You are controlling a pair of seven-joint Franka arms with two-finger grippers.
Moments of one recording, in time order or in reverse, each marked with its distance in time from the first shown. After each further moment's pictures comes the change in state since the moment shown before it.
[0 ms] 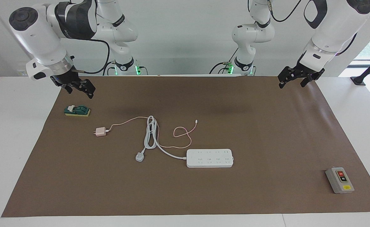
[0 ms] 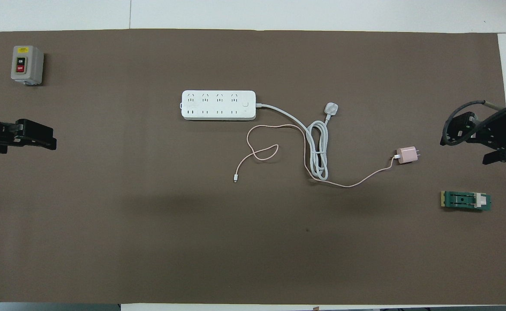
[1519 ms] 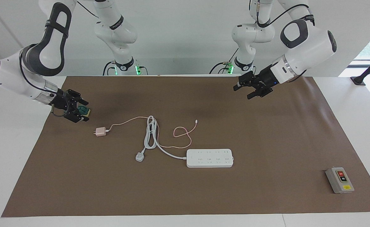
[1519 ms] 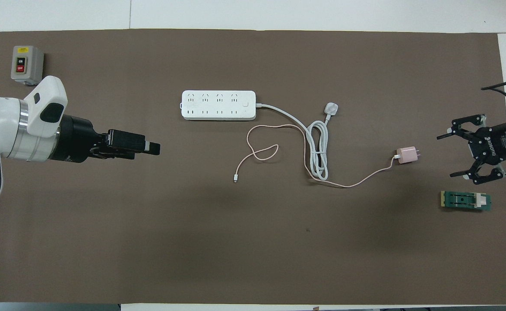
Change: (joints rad) left arm -0.065 -0.030 -0.014 -0.321 -0.765 0.274 0.225; right arm -0.220 0.139 -0.005 -0.151 0.359 0.122 0.426
